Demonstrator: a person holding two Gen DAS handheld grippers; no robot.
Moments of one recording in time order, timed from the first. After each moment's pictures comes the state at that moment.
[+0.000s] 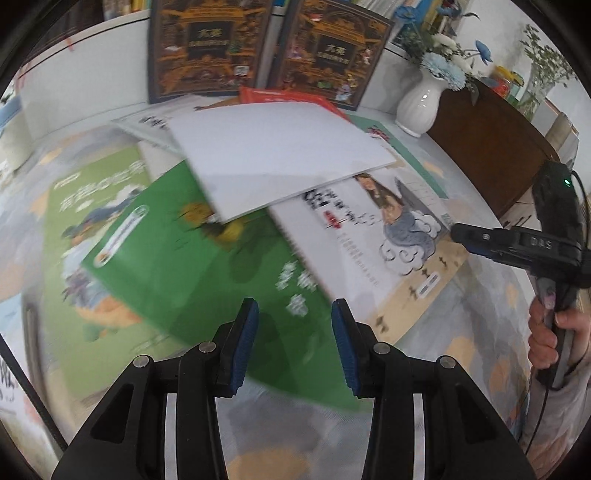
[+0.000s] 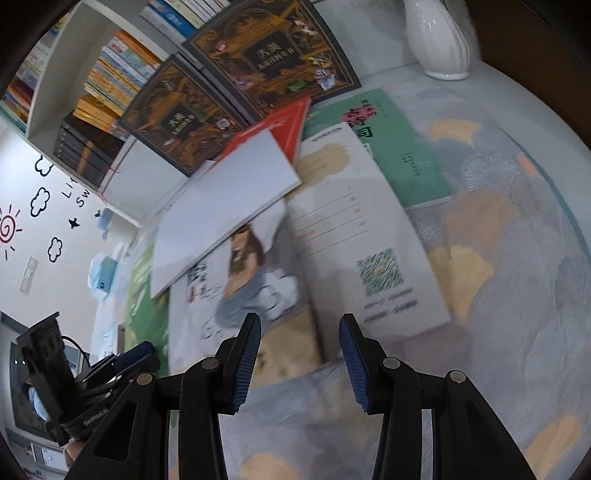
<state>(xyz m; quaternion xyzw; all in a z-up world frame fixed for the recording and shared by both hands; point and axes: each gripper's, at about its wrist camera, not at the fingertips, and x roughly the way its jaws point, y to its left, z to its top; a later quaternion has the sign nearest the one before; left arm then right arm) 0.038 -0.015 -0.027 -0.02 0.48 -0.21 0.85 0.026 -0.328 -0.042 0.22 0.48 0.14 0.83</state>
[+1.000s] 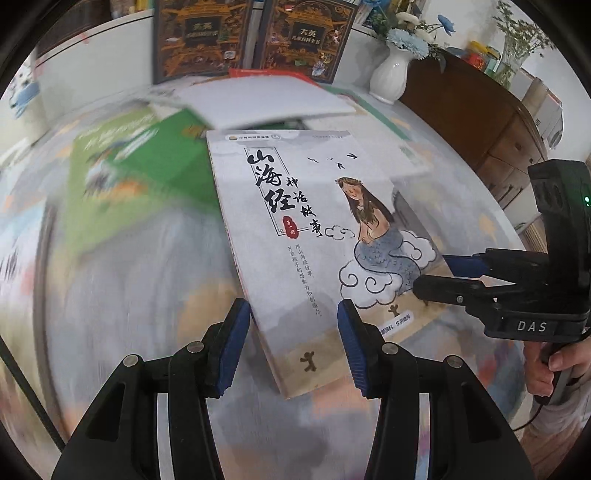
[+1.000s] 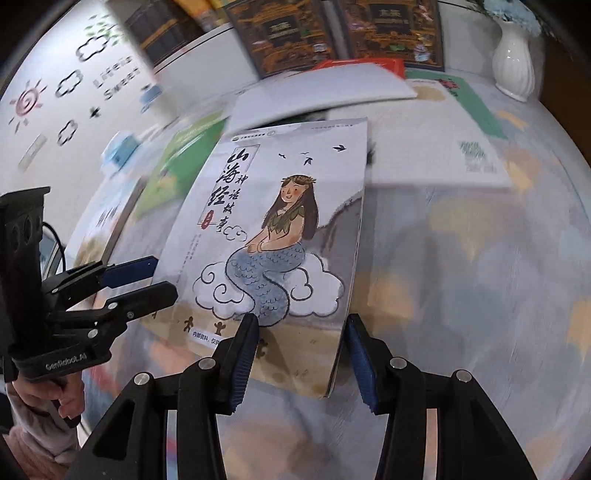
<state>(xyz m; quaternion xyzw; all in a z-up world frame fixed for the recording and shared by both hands) -0.084 -0.016 -0.026 -0.01 0.49 -0.21 0.84 -0.107 -0.227 -0.054 0.05 0.52 0.20 0.83</state>
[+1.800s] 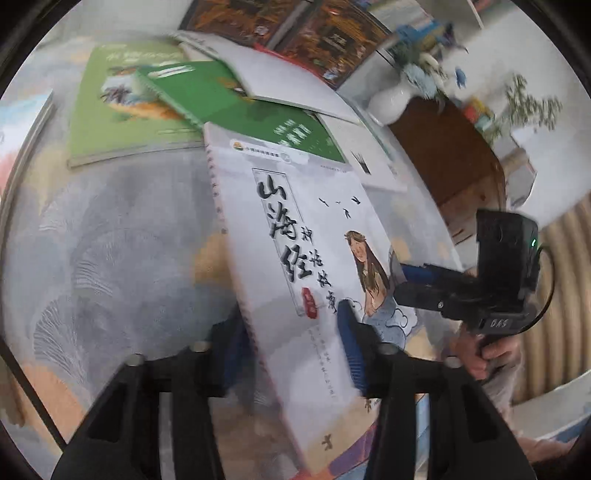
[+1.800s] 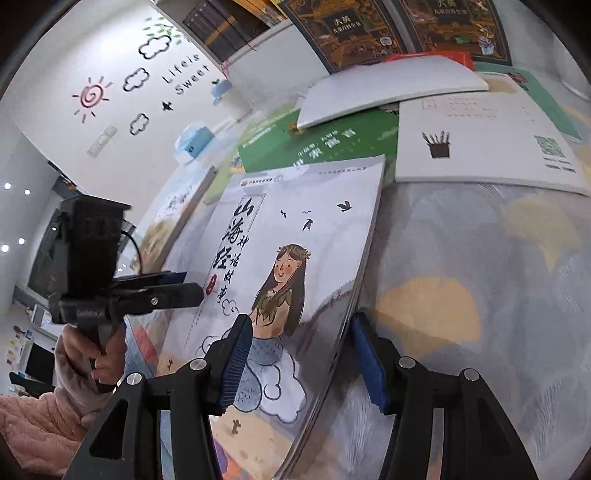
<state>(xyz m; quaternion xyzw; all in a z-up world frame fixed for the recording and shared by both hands) -0.072 0.041 -0.057 -0.18 0.51 -0.27 0.80 -0.090 -0.228 -0.069 0.10 0.49 0.36 0.79</state>
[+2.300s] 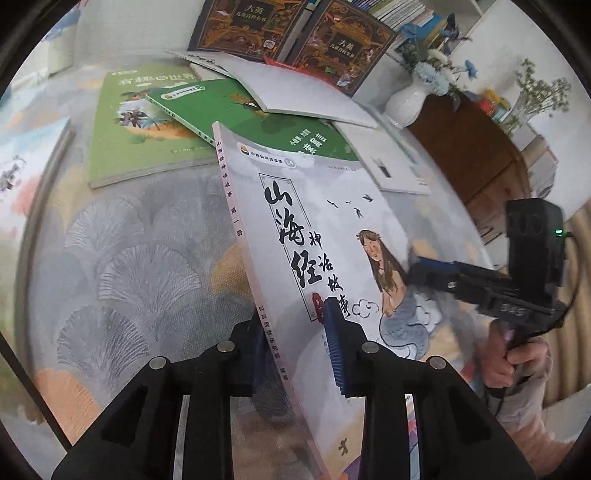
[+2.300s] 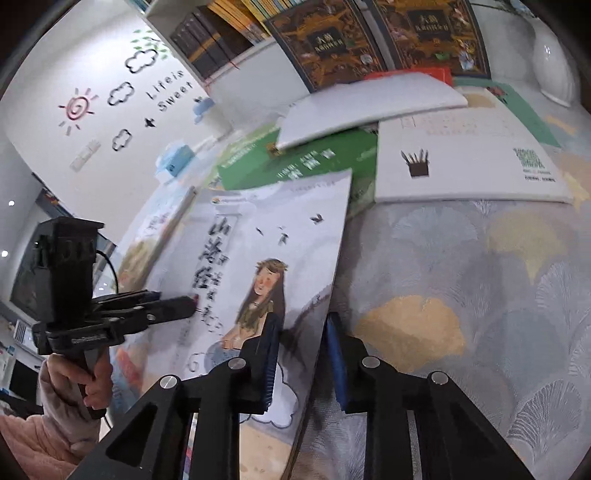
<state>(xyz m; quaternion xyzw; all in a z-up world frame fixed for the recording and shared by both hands) -0.081 0.026 -0.047 -0.11 0.50 -0.22 0.83 -0.092 -0.230 -0.063 0.11 0.46 0.32 0.82</state>
